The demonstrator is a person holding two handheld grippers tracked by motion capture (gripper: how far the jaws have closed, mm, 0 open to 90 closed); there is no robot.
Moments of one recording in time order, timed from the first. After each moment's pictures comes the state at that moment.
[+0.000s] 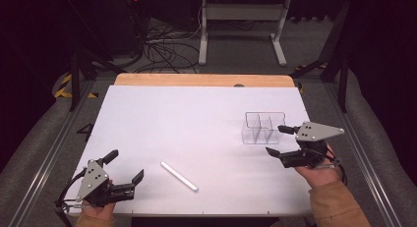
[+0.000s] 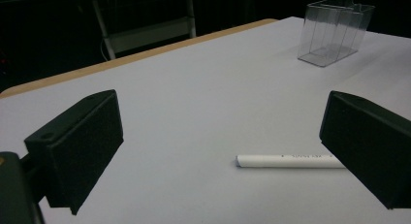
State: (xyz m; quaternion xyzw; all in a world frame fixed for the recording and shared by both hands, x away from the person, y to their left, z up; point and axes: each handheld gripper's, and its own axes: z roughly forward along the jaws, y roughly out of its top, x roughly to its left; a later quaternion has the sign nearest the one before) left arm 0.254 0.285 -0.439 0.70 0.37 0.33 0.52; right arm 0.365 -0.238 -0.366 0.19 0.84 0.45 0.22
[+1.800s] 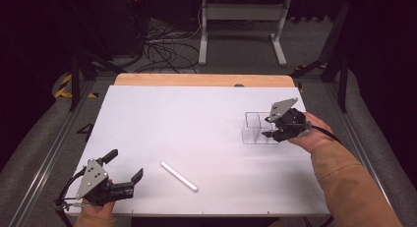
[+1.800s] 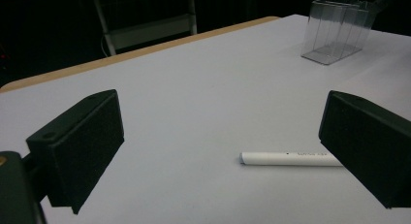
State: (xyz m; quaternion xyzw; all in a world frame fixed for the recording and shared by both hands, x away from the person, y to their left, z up) left arm 0.258 0.288 -0.442 0.70 0.37 0.33 0.52; right arm 0.458 -0.210 -0.370 0.08 0.95 0.24 0.20
